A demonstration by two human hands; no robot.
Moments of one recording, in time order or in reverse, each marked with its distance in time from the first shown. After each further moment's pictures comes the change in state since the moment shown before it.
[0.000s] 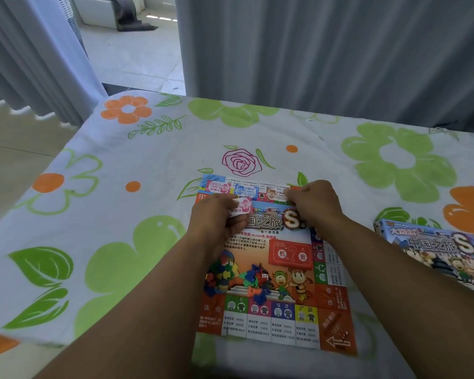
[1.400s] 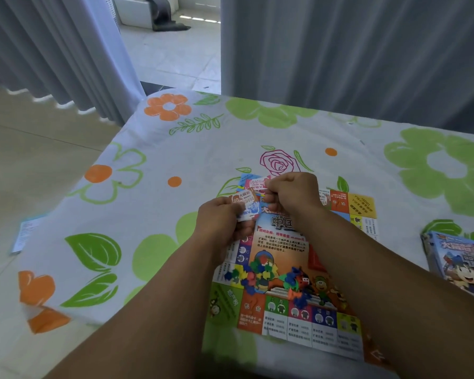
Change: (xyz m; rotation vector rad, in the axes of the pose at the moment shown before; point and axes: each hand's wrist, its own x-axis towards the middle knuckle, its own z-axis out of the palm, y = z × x) left_hand -0.003 0.016 -0.056 0.101 0.070 0.000; right_hand -0.029 -0.071 0.083 0.450 -0.183 0.028
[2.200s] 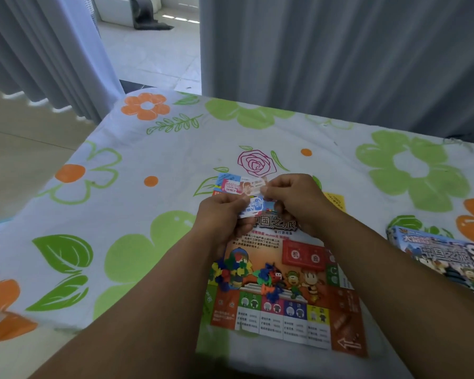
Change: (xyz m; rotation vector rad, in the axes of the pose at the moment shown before) left_hand -0.003 -0.007 0.034 0.013 -0.130 0.068; right_hand -0.017 -0.005 -0.064 -0.197 -0.219 -0.106
